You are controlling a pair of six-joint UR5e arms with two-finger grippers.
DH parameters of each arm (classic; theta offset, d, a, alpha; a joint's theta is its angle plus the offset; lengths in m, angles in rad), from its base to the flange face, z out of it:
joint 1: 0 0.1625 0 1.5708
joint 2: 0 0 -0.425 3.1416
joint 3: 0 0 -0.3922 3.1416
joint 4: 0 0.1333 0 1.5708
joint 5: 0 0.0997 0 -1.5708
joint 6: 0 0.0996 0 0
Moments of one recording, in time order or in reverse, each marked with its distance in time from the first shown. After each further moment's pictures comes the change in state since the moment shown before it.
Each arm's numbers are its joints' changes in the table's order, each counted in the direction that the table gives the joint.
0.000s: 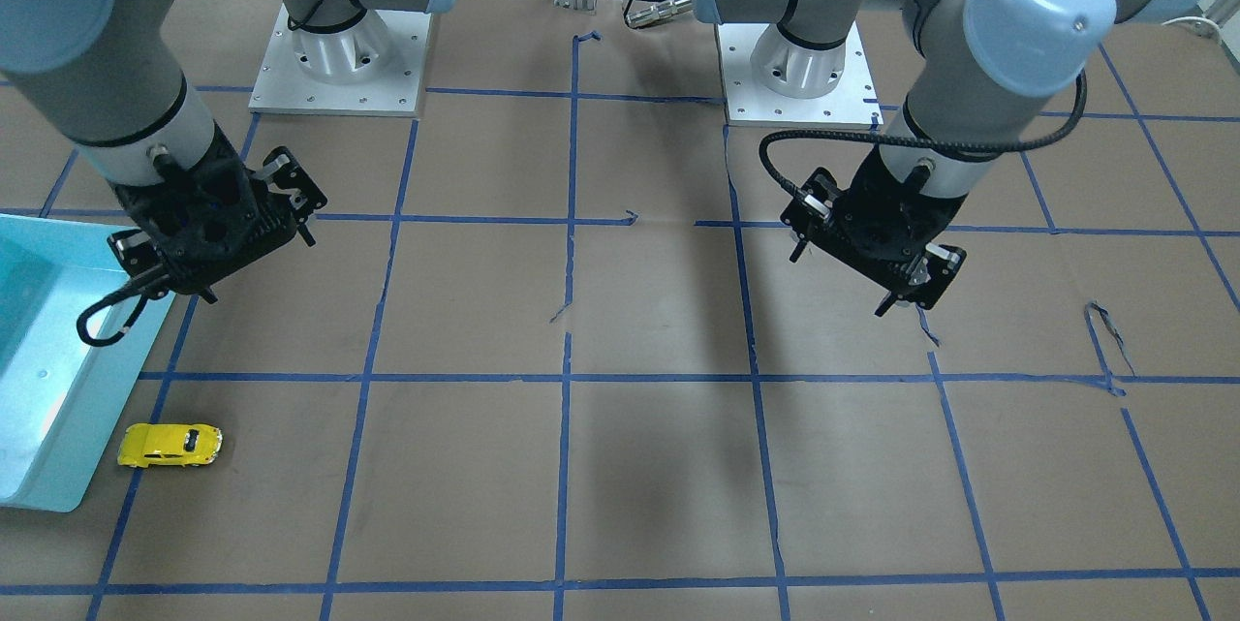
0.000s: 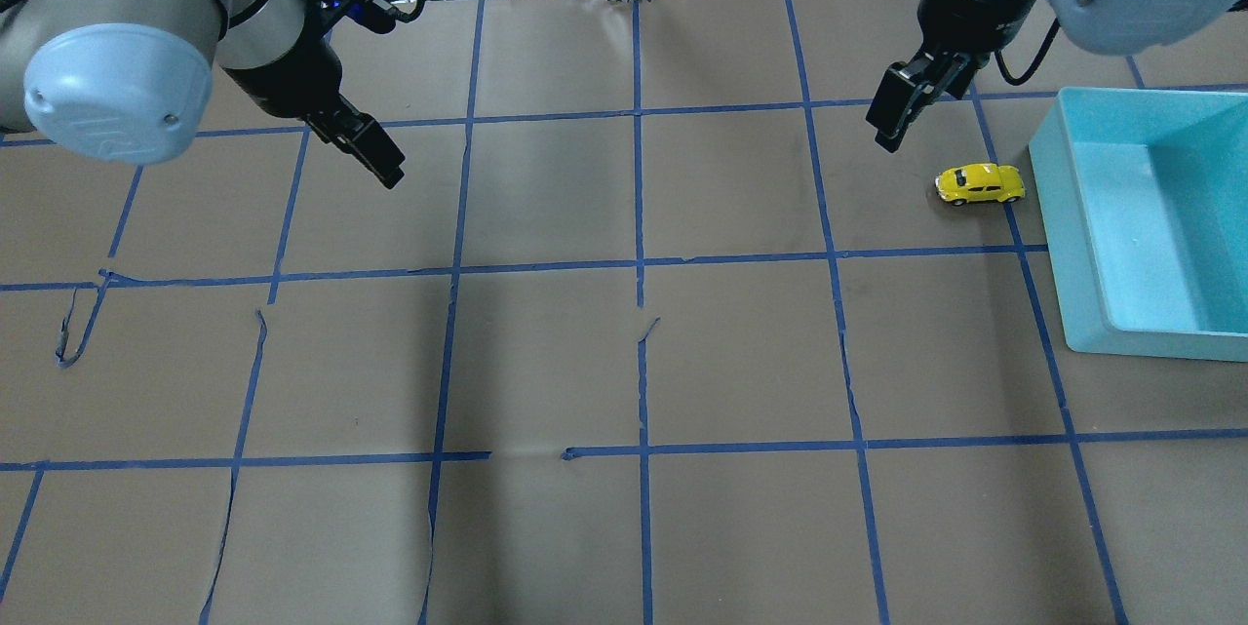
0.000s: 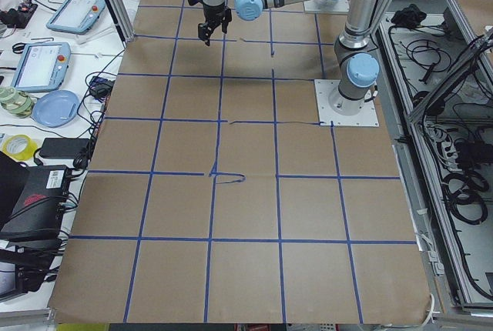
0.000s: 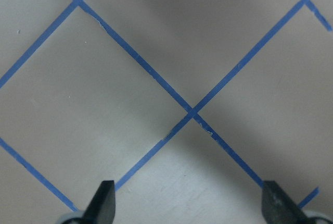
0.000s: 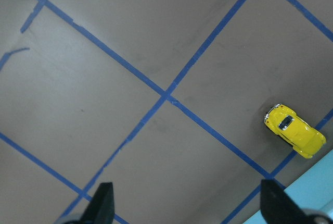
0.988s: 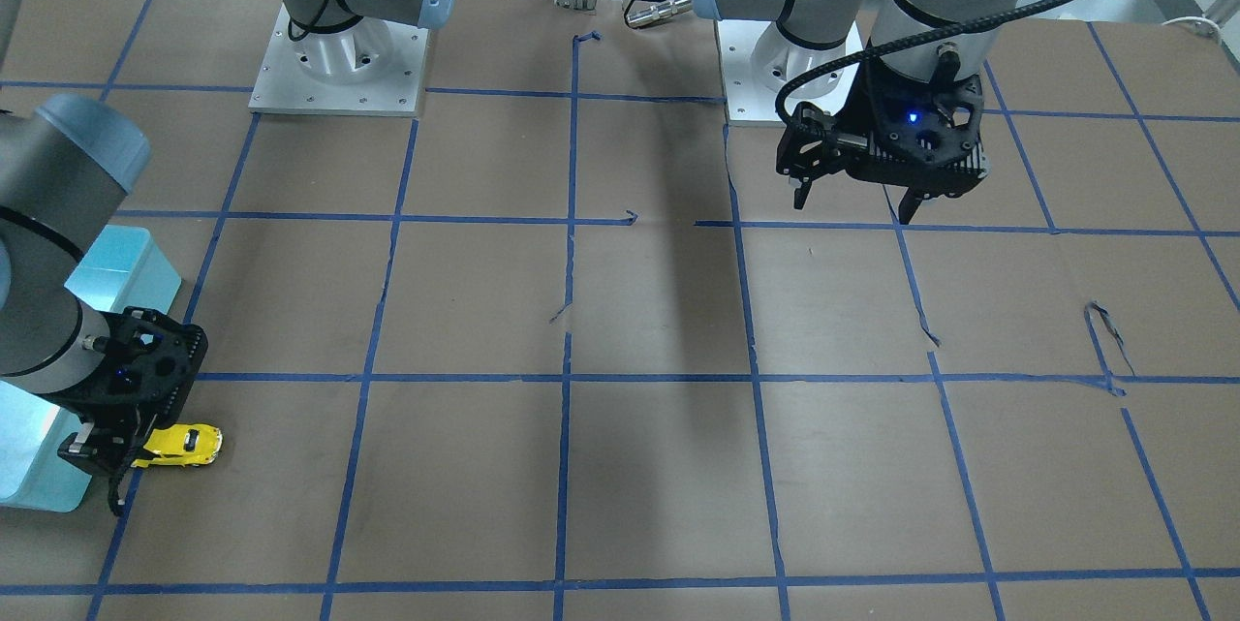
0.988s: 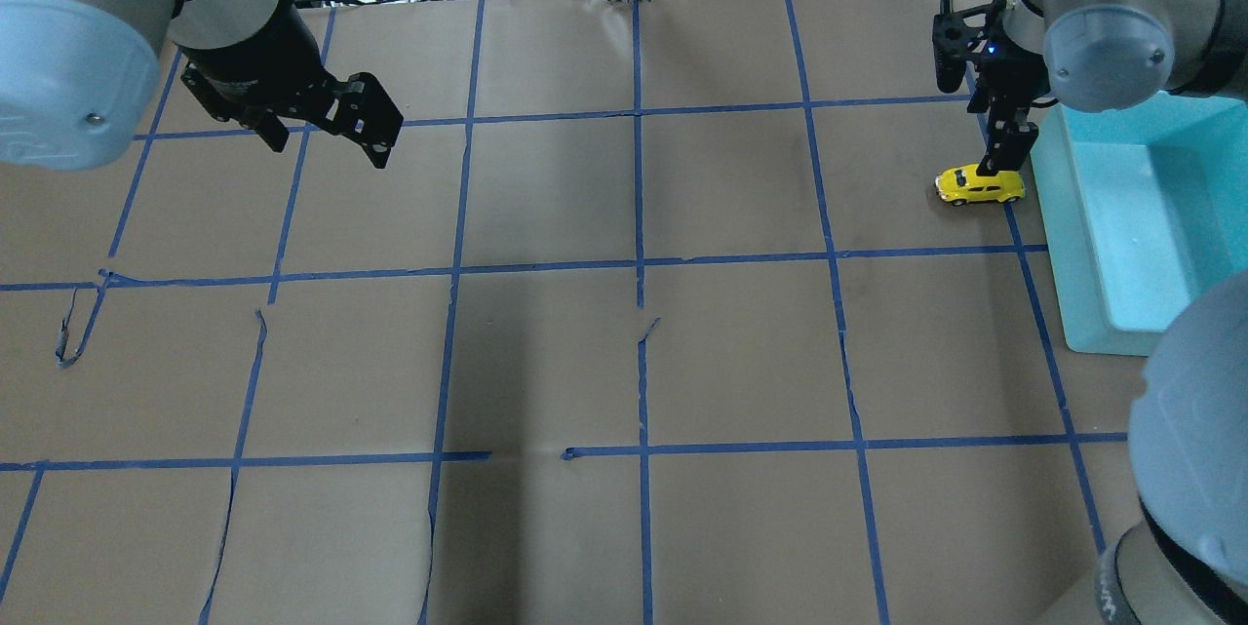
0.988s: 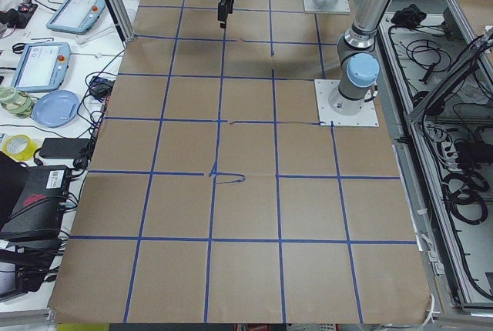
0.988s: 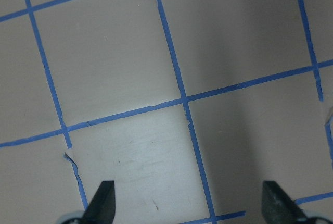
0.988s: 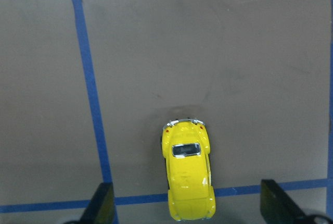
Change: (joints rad) left arm -0.031 0.090 -0.049 -0.127 0.070 -0.442; right arm -0.190 0.262 -0.066 -0.378 -0.043 -0.931
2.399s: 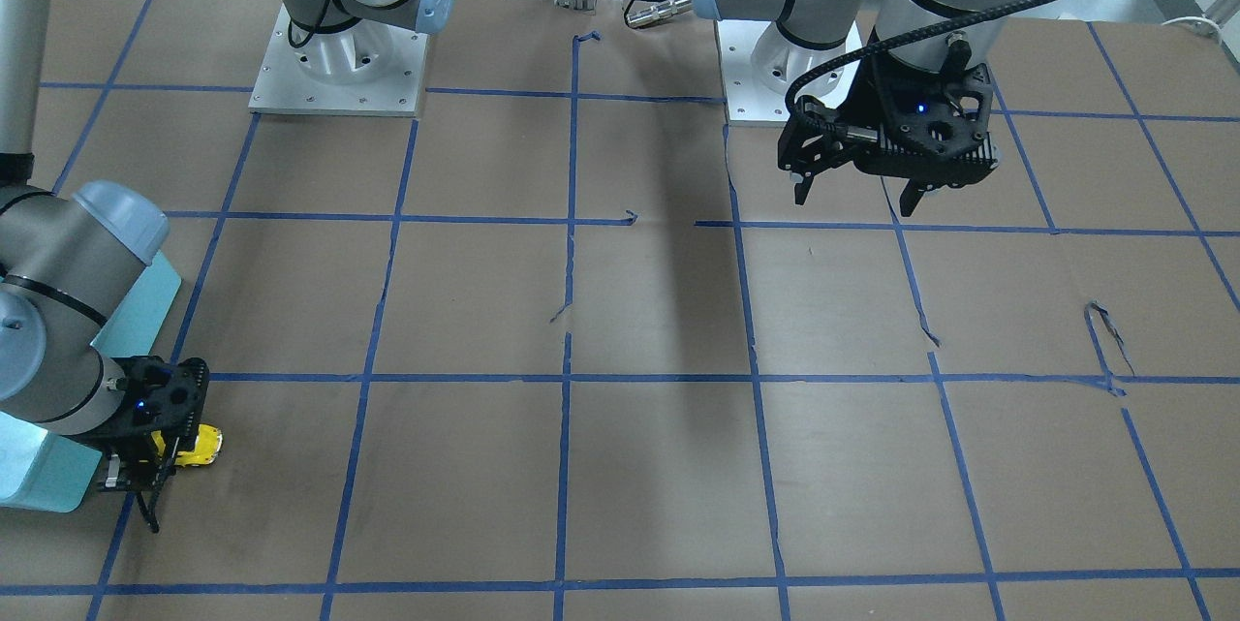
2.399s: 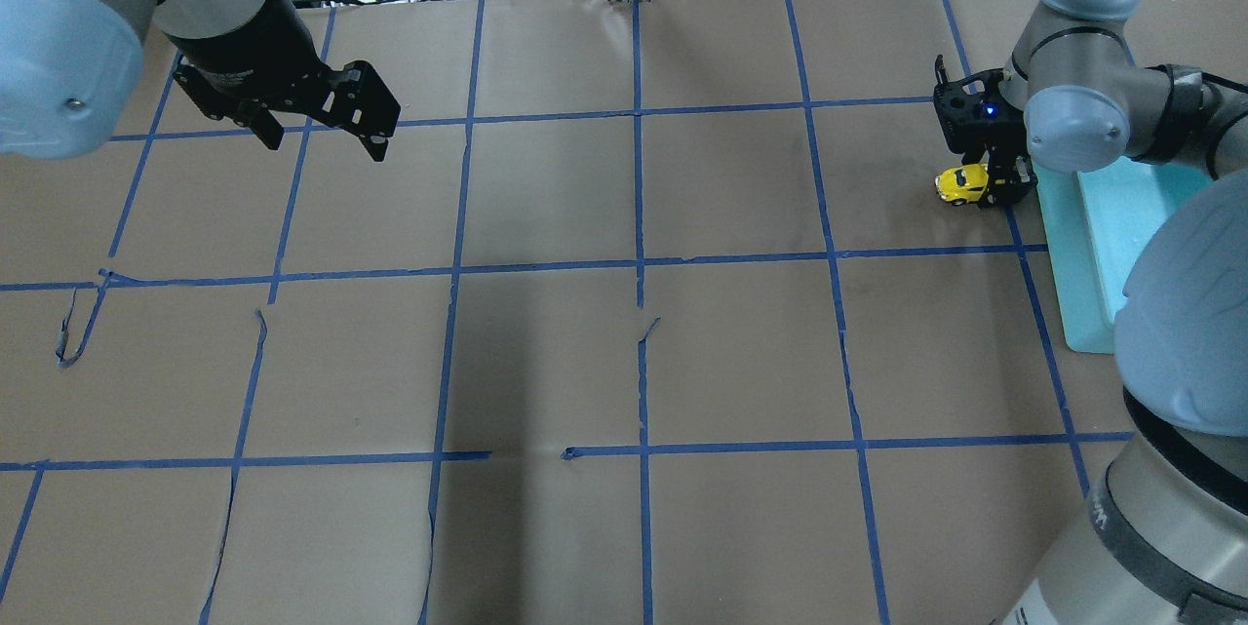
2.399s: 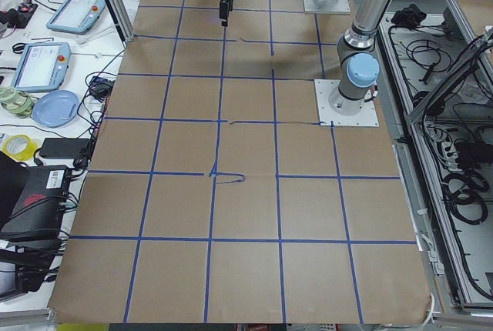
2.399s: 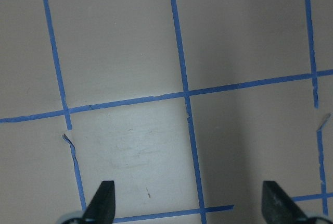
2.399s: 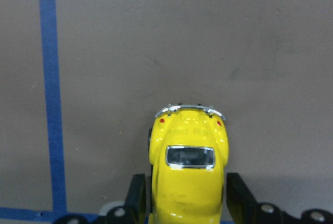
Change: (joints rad) left arm -0.006 0.002 -0.014 -0.011 -0.006 -0.042; right arm -0.045 0.107 -0.070 -0.180 -0.004 -0.176
